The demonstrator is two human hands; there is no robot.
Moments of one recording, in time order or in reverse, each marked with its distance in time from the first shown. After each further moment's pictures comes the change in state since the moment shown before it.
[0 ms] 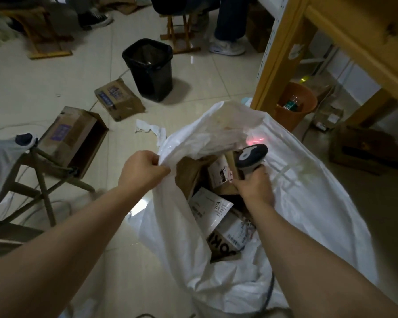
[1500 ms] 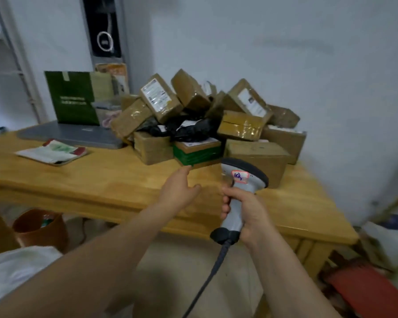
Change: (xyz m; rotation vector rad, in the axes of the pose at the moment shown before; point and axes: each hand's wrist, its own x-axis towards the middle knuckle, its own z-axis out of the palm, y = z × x) left_hand -0.539 0.365 0.138 0.021 -0.511 1.383; right_hand -0.435 0.228 -0.502 1.541 0.701 0.205
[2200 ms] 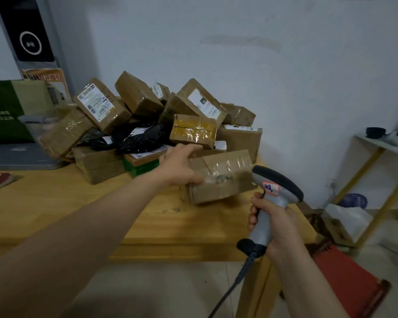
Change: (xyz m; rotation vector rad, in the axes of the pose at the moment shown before) left_hand 0.074 0.108 0.022 0.045 -0.272 0.257; right_hand 0.019 -0.046 -0.123 0.113 0.261 -0.211
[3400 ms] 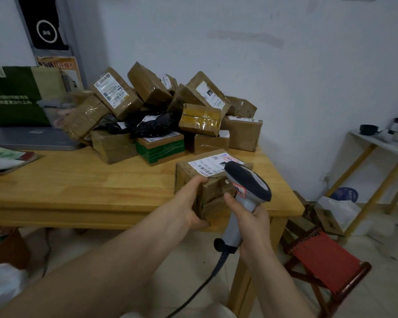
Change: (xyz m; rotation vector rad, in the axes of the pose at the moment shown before) left_hand -0.123 0.030 0.040 -1.511 -0.137 -0.933; right_hand -0.087 0.040 0.028 -0.217 0.048 -0.200
